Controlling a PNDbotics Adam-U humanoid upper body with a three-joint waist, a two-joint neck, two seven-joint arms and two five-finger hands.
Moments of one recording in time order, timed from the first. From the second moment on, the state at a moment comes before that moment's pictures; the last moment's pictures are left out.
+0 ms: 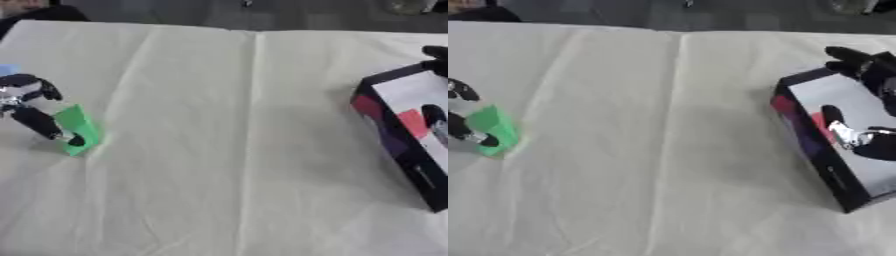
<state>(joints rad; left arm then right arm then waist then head) -0.72 0.79 -0.47 -1.37 -0.60 0.57 -0.67 0.01 -0.86 -0.06 -1.98 -0.06 -0.26 0.10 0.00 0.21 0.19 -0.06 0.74</state>
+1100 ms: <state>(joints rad) -0.72 0.76 -0.47 -1.33 -0.52 0.58 -0.66 0.02 -0.85 -0.06 -1.98 -0.03 -0.24 0.09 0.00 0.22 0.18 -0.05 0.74</state>
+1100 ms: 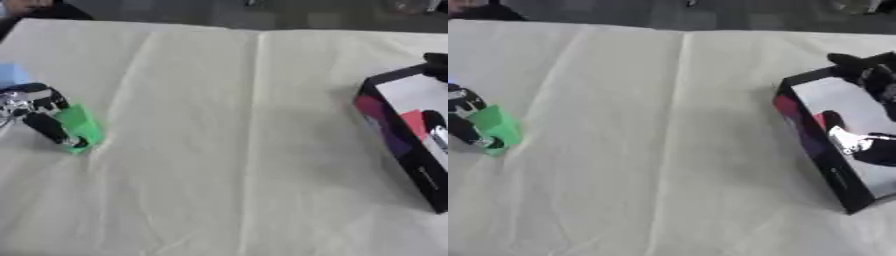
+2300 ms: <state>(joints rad) -0.75 0.70 -0.29 -1.70 -0.56 0.65 -0.59 -0.13 -0.91 -0.04 -1.98 -0.18 -0.33 0.05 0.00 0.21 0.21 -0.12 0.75</state>
